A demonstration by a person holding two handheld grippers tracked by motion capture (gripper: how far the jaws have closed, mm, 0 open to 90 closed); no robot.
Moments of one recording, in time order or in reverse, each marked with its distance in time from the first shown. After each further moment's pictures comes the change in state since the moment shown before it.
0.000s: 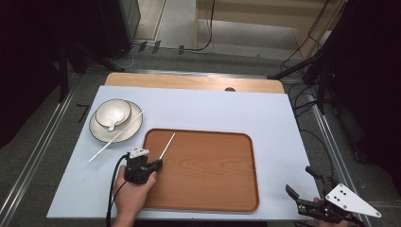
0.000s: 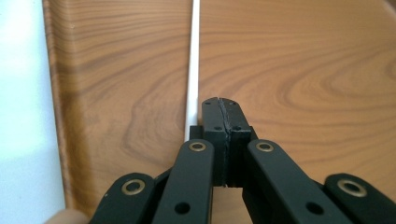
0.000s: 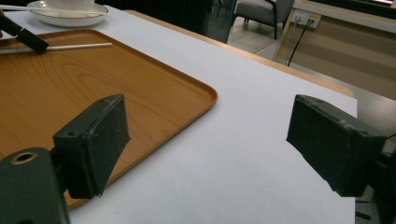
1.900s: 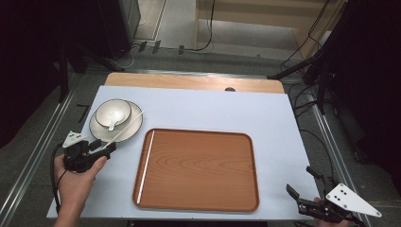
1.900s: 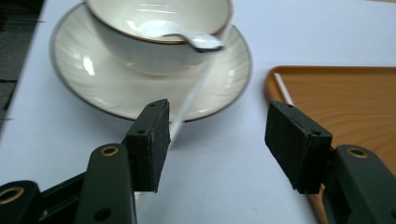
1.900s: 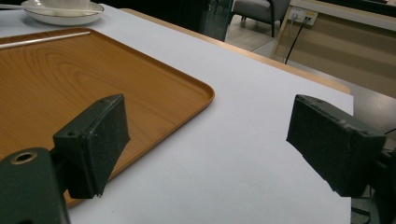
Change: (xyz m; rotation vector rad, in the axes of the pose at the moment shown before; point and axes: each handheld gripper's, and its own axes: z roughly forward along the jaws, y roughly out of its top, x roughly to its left) left arm 0.110 0.029 -0.091 -0.191 0.217 -0.013; right arm -0.001 0.000 0.000 0.008 -0.010 0.004
